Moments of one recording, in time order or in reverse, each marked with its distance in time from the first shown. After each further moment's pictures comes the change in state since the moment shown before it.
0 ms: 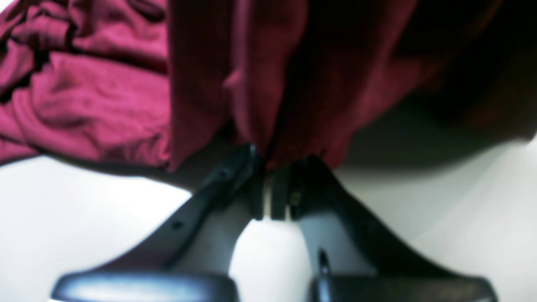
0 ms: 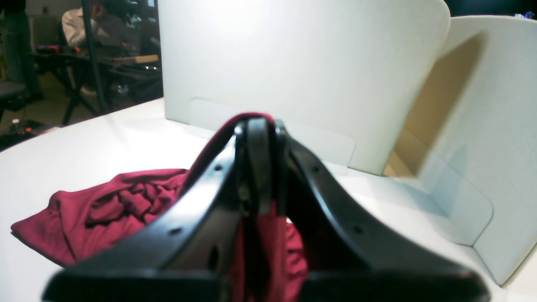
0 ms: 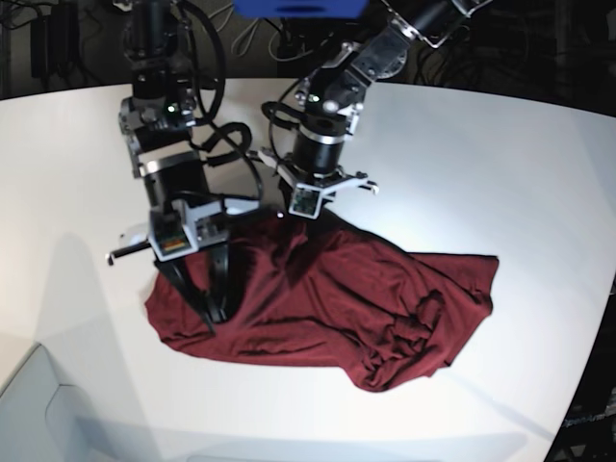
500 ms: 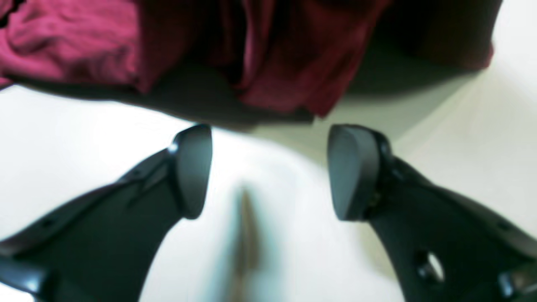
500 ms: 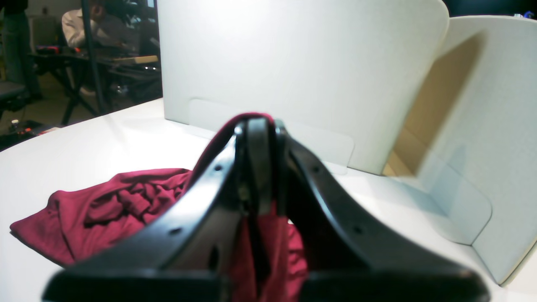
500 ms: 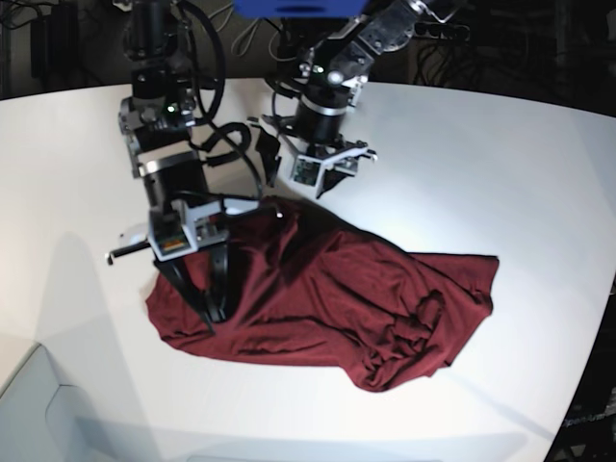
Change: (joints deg) left arm 5.7 -1.4 0.3 4.7 -0.1 -0.2 5.1; right arm 0.0 0.0 0.0 0.0 0.0 0.0 0.0
